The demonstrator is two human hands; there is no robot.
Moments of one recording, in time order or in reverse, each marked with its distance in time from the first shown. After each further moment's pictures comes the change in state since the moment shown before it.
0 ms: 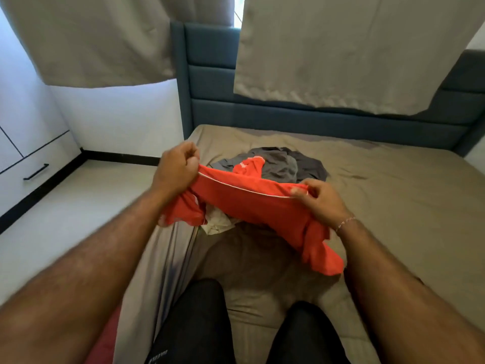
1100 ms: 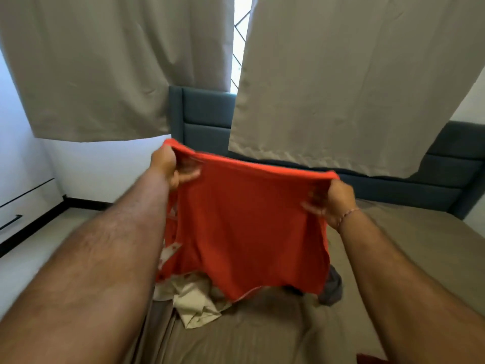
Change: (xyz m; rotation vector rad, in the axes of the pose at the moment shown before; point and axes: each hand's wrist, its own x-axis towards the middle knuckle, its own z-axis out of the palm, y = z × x) left_hand 0.233 0.020 -0.001 -0.963 0.076 -0.752; right_hand 0.213 -0.051 -0.078 0.927 0.313 0.567
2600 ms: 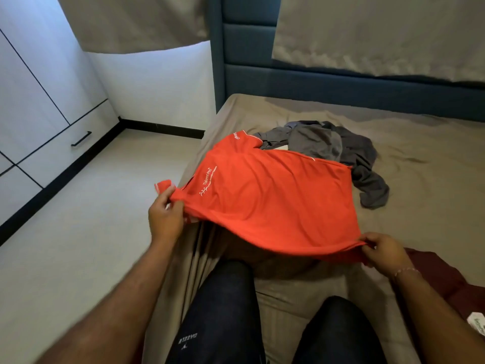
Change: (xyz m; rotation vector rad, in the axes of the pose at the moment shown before) left_hand -0.173 -0.284 -0.247 0.450 0.441 0.239; right_hand -0.112 0.295 -0.200 -1.284 -0.221 -0.091
